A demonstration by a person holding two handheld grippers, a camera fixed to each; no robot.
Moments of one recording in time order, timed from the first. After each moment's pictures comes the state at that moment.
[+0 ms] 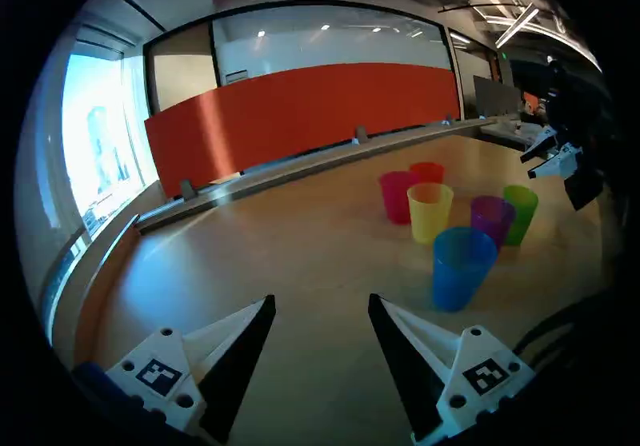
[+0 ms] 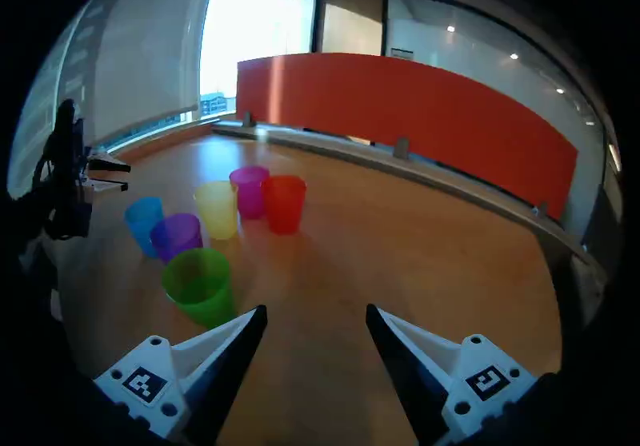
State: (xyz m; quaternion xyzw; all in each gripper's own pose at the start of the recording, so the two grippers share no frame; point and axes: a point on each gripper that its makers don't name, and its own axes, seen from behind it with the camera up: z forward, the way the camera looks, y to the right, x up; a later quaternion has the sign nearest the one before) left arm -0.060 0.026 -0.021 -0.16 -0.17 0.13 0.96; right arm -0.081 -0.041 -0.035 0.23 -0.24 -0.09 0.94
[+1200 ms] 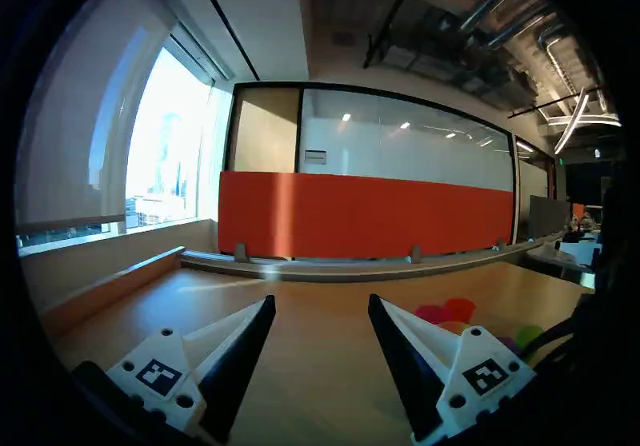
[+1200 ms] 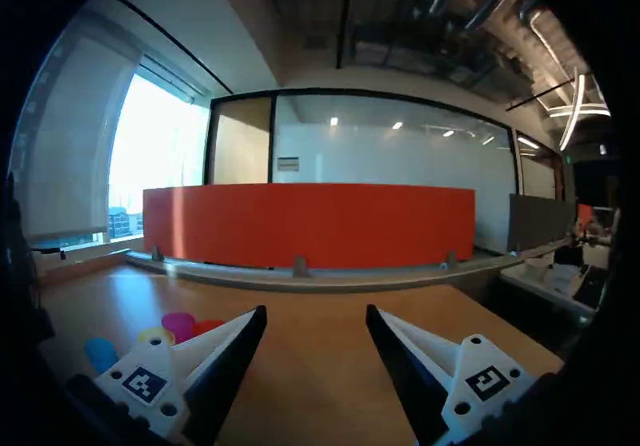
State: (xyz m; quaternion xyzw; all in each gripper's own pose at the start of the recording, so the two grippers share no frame) left arm 0.056 0.015 -0.010 -0.04 0.01 -0.02 1.00; right arm 0.052 -0.011 -0.001 0.01 0.01 0.01 1.00
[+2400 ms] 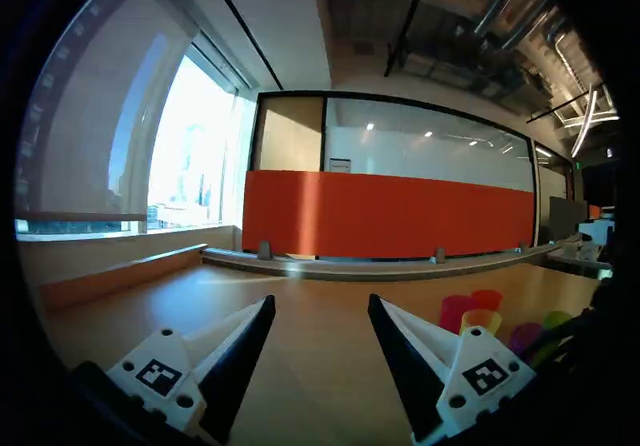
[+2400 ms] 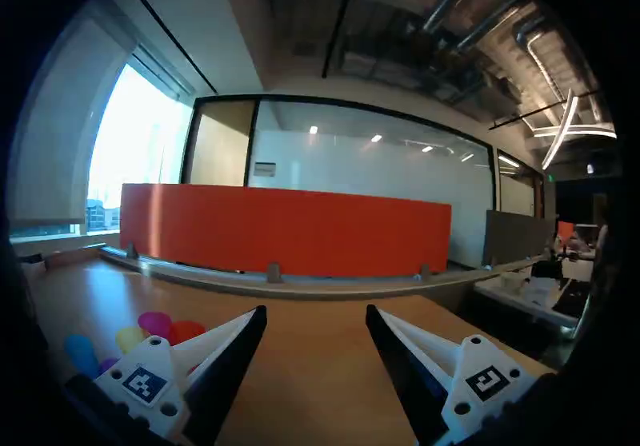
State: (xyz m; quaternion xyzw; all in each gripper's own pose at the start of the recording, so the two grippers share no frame) left arm 0.008 -0.007 -0.007 0.02 0.04 -0.03 1.00; right arm 0.049 -0.006 0.001 -0.05 0.02 -0.02 1.00
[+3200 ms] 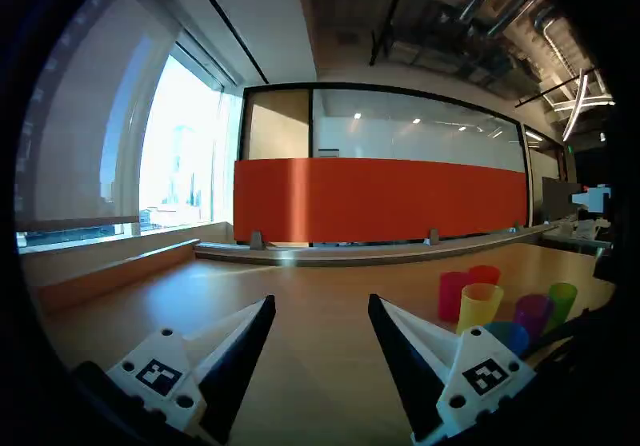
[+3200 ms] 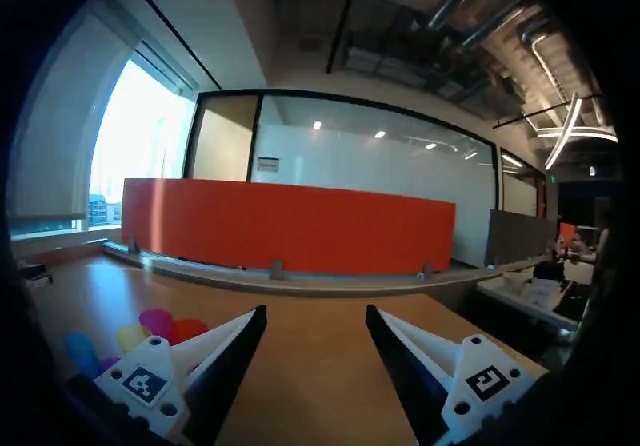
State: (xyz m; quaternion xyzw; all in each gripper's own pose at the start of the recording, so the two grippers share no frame) left arm -0.018 0.001 -0.004 0.00 0.02 0.00 1.00; right arm 0.050 -0.012 0.007 -0.04 0.01 -0.03 1.00
